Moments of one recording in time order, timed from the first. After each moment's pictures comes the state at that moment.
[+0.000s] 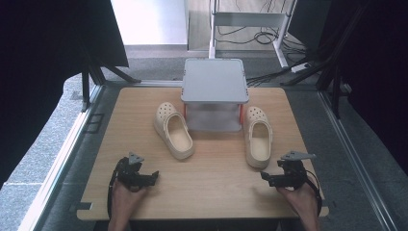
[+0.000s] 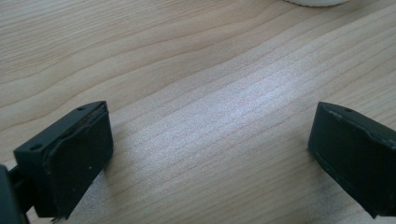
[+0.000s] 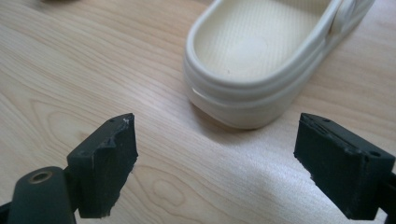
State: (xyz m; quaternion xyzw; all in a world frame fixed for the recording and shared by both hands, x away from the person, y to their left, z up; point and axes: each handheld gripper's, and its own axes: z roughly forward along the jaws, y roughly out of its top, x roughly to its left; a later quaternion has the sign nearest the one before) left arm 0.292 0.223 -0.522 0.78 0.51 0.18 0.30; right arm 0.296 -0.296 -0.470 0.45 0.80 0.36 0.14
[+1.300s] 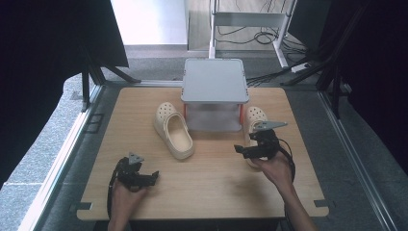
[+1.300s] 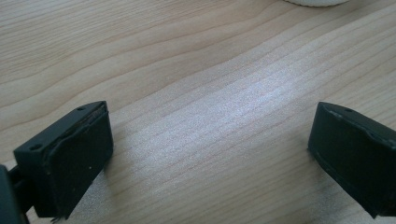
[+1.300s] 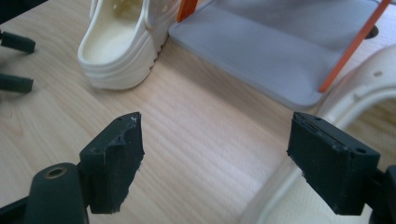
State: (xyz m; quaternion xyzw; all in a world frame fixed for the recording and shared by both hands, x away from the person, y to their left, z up) left arm 0.292 0.223 -0.522 0.78 0.51 0.18 0.30; right arm 0.363 -0.214 -0.417 0.38 0.82 0.40 0.13
